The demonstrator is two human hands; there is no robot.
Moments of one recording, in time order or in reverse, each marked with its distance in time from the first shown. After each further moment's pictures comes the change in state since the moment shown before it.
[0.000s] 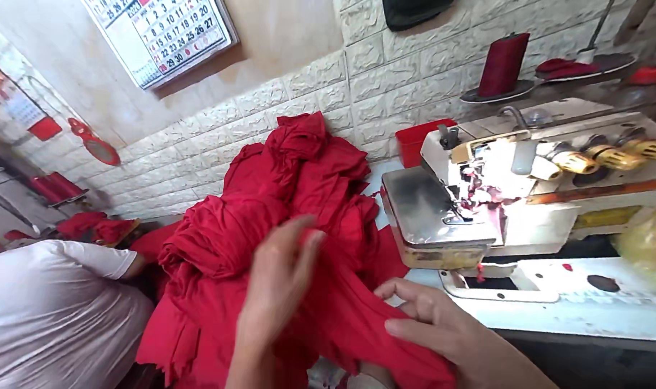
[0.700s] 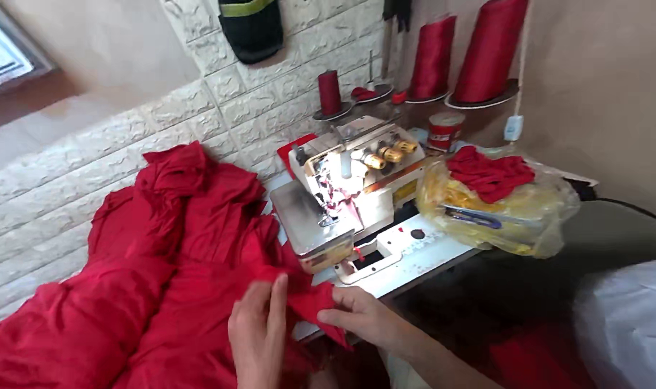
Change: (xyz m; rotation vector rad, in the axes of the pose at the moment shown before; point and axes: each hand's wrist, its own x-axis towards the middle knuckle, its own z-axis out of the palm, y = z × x) left_hand -0.009 0.029 0.119 -0.238 0.124 -0.003; right_hand -0.037 0.035 -0.034 -0.220 0.365 0.012
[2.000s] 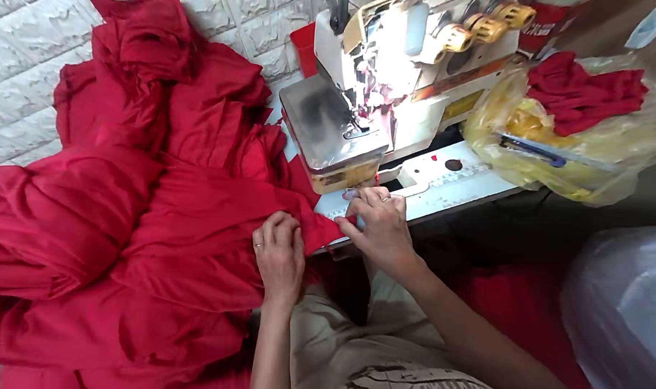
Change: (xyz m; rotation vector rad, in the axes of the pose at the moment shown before) left_hand -0.069 -0.060 0.056 0.220 0.065 0.113; right_hand 0.005 0.040 0.000 -1.148 0.474 -0.167
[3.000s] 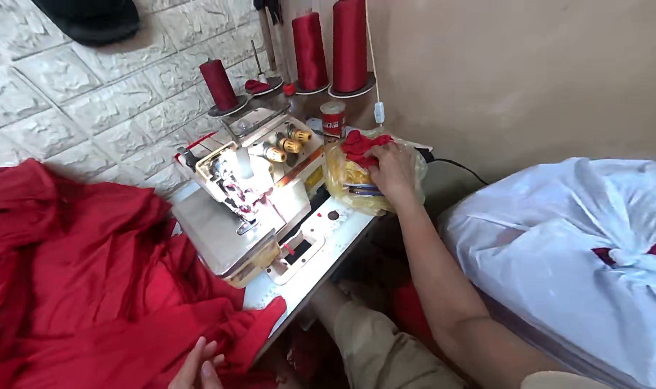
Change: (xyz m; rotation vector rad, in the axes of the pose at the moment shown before) left_hand 0.025 0.019 -0.053 -0.446 -0.038 0.055; right_hand 0.064 0.180 -0.166 -0.348 0.254 0.626
